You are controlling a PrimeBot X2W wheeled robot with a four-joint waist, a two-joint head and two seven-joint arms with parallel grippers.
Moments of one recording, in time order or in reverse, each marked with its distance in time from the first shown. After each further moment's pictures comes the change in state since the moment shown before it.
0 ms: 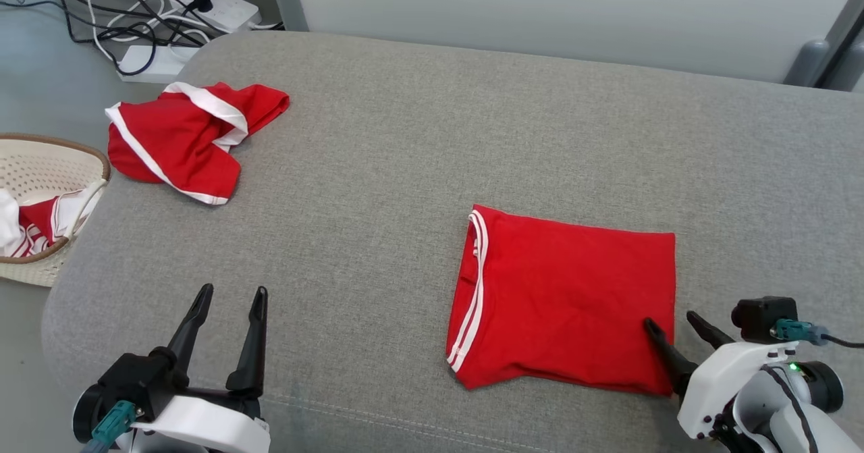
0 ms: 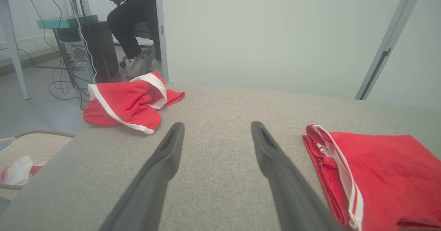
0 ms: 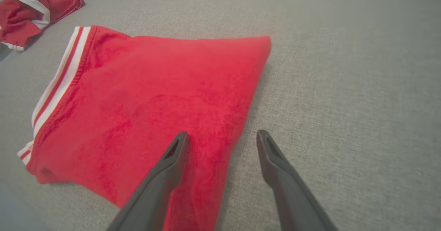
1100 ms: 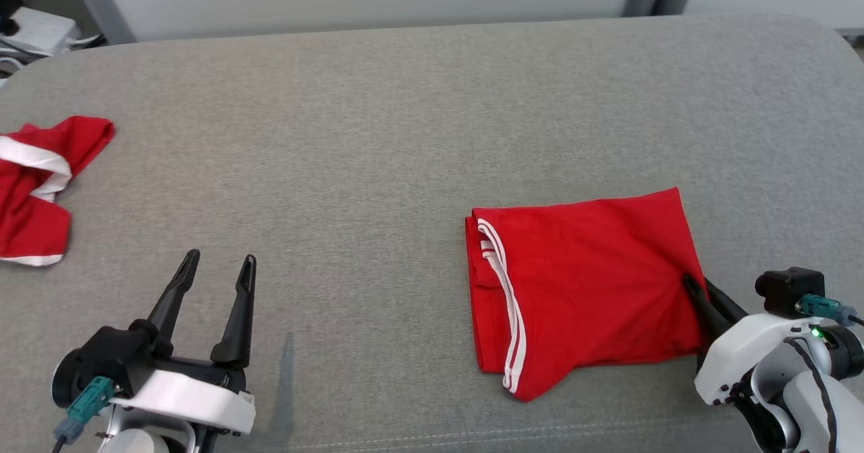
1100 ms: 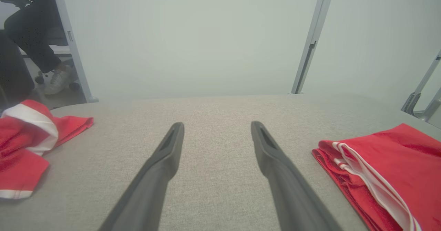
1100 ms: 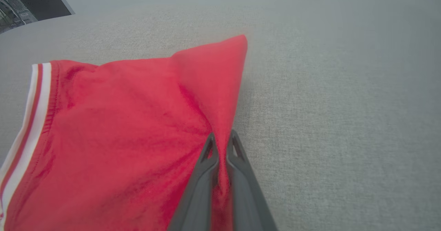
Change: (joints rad) left arm -0.042 0.028 0.021 -0.022 0.009 -0.034 -0.001; right arm -0.119 -0.050 0.078 0.117 0.037 0.000 -0.150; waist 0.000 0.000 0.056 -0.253
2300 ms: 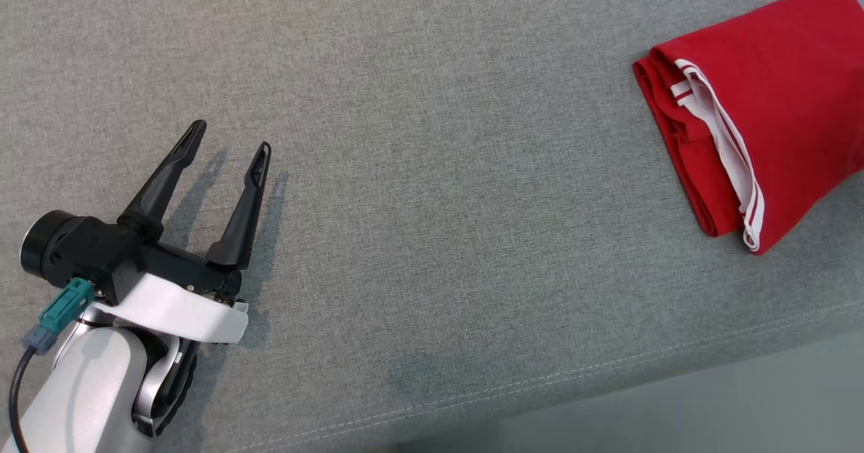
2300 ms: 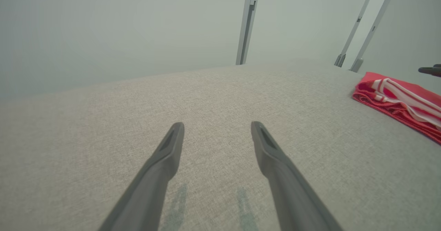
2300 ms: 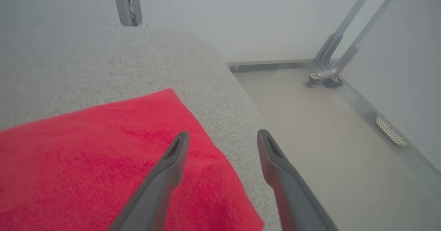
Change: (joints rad) left arm -0.258 0.090 -0.056 -0.100 0.053 -0.070 0.064; right arm -0.603 -0.099 -0.320 0.547 -0.224 0.000 -0.153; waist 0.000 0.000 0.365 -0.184
